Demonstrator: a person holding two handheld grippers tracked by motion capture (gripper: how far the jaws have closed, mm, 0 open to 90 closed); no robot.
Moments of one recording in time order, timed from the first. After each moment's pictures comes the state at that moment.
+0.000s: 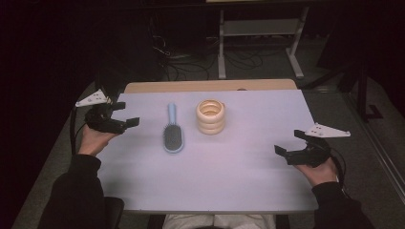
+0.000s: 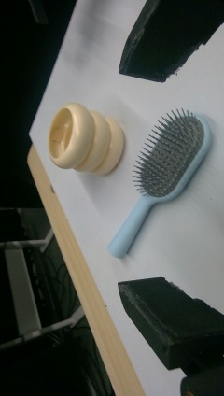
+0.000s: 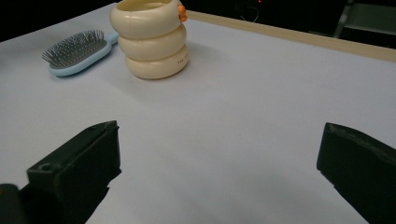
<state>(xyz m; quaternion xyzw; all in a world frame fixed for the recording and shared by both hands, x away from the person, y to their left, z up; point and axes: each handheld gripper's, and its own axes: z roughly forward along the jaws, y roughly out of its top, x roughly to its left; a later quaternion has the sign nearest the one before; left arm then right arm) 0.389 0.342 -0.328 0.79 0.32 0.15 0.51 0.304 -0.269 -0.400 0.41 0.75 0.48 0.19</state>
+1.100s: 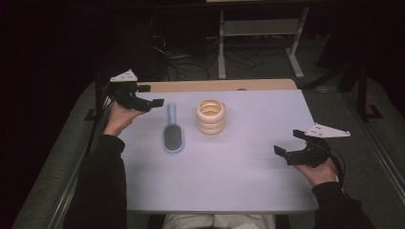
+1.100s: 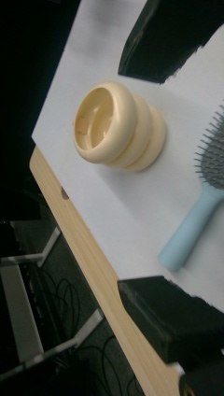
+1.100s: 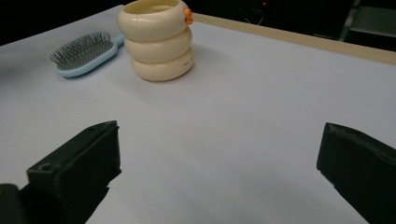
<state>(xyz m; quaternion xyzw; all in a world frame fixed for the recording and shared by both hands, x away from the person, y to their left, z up) 0.463 0.279 -0.323 0.80 0.29 0.13 0.50 0.304 -0.268 -0.399 0.40 0.75 0.49 0.19</state>
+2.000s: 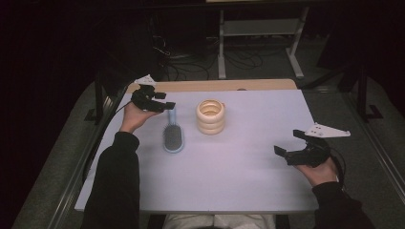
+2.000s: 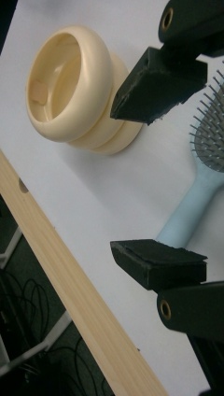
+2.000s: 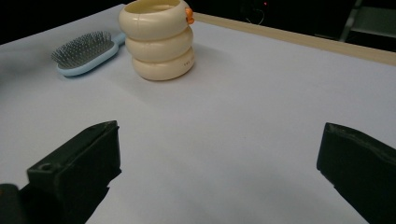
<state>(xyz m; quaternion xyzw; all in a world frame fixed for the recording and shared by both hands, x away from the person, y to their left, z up) 0.489 0.246 -0.357 0.85 0.29 0.13 0.43 0.303 -0.268 -0.398 0.40 0.75 0.49 0.19</state>
